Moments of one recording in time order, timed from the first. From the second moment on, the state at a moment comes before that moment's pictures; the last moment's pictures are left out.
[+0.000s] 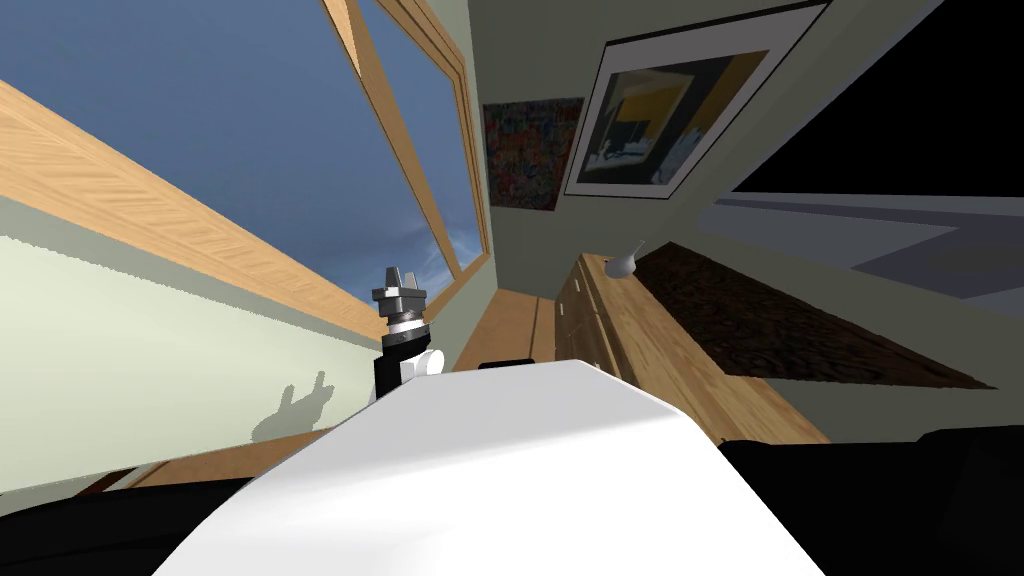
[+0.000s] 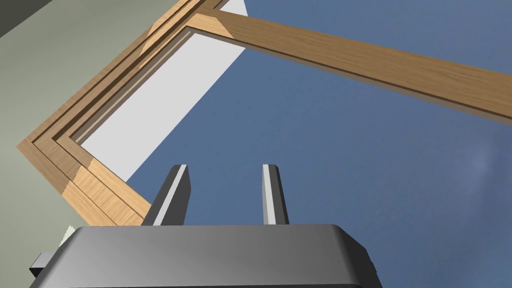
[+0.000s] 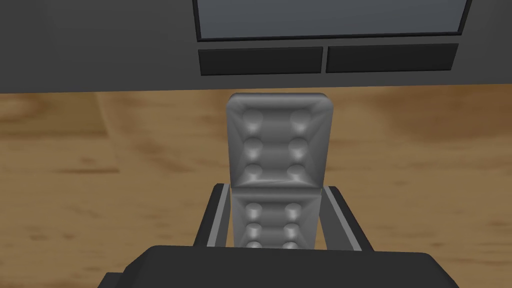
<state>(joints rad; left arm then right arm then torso) 0.49 -0.04 -0.04 -2.34 0.10 -0.38 -0.03 1.78 -1.11 -0.34 -1.72 0.98 -0.49 0.92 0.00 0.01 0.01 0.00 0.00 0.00</state>
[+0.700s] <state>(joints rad) 0.49 -0.04 -0.04 -2.34 0.10 -0.38 -0.03 1.80 -1.16 -0.40 -1.77 1.04 -0.50 0.73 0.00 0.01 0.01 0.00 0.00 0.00</state>
